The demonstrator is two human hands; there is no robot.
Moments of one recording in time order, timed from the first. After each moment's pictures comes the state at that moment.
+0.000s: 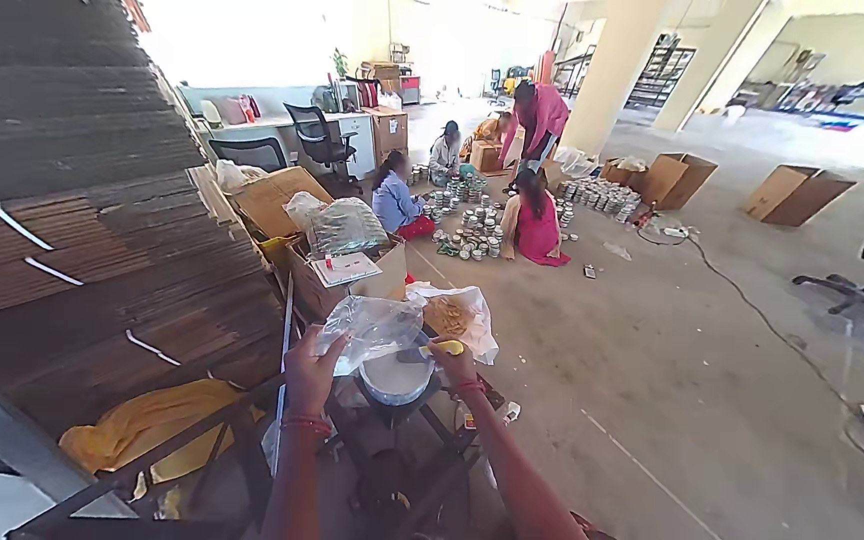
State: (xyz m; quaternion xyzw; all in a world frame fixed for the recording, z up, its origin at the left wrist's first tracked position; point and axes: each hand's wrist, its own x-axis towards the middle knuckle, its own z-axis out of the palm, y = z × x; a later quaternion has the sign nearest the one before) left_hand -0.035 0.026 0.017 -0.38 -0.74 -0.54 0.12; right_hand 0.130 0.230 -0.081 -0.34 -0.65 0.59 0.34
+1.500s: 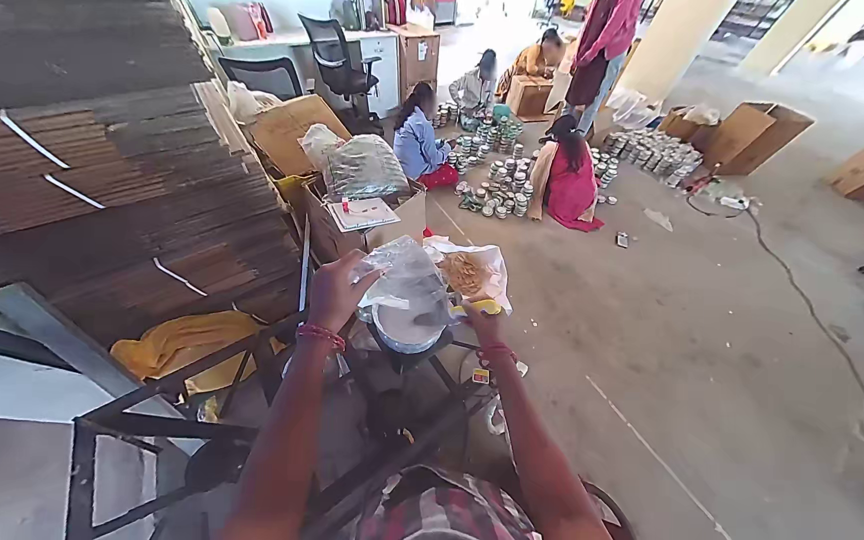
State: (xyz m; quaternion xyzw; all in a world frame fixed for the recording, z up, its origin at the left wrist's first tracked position) left_hand -0.052 0.049 0.036 -0.48 -0.77 -0.40 0.08; right_hand 0.151 0.234 -0.079 -0.42 -0.59 0.59 0.35
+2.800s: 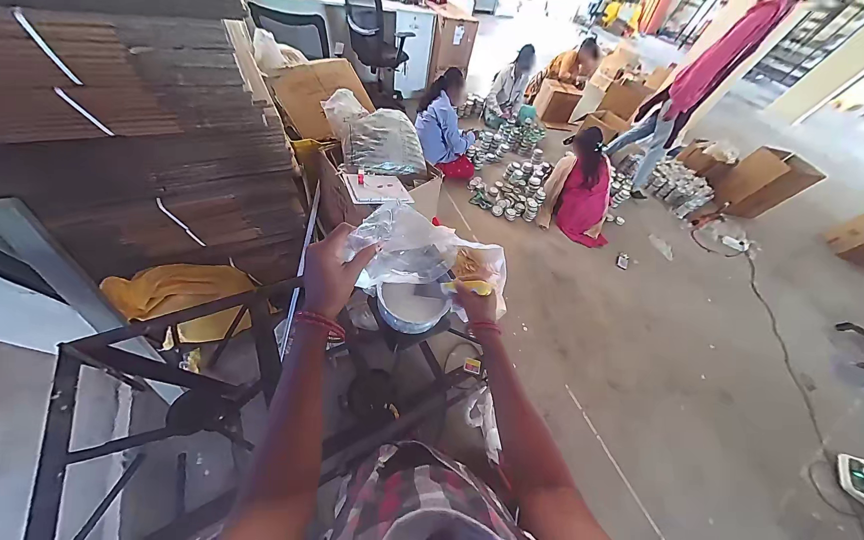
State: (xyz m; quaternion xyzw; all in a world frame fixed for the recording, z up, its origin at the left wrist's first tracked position) left_hand -0.029 0.012 0.028 -0.41 -0.74 -0.52 0.14; right_hand 0.127 0.235 -0.076 -0.36 -0.65 0.59 0.31
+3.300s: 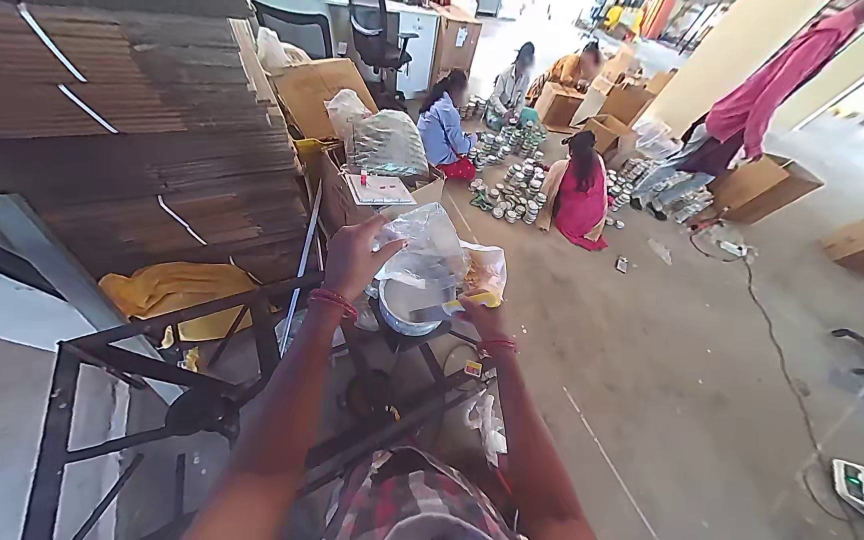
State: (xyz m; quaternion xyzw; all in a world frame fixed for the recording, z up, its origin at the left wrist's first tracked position) left_hand -0.051 0.043 0.041 -0.47 -0.76 -0.45 0.09; right_hand 0.148 0.226 -0.068 -0.38 -0.65 0.60 0.27
